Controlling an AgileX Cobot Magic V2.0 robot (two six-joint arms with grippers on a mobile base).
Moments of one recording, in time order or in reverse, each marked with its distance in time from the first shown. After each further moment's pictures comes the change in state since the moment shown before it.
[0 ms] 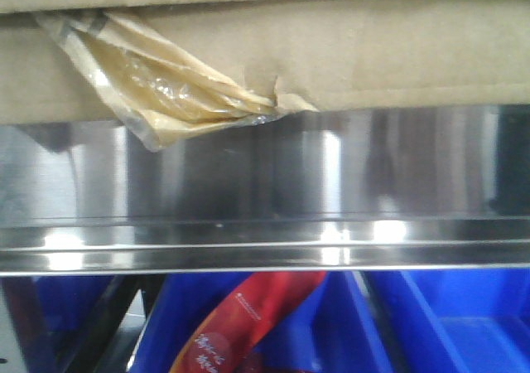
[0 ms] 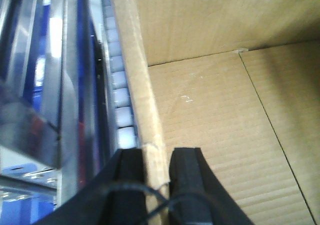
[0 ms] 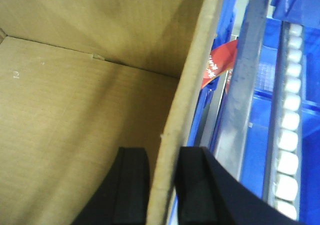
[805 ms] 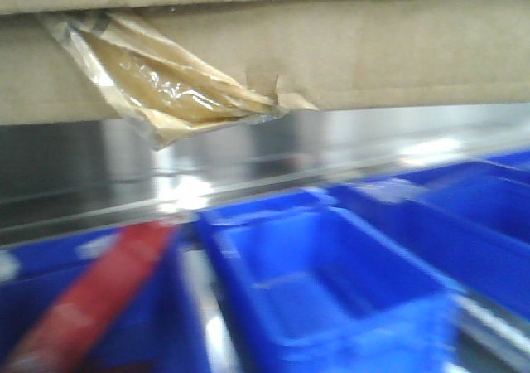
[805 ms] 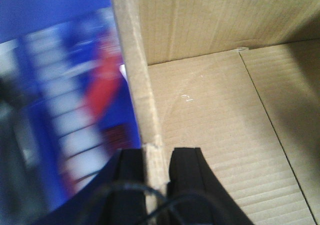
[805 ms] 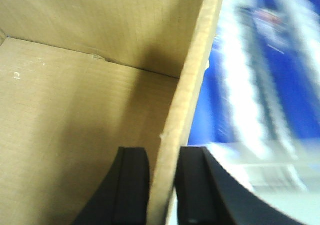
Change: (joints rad) left arm 0.000 0.000 0.000 0.004 0.000 0.000; right arm 0.000 0.000 0.000 0.000 -0.004 0.000
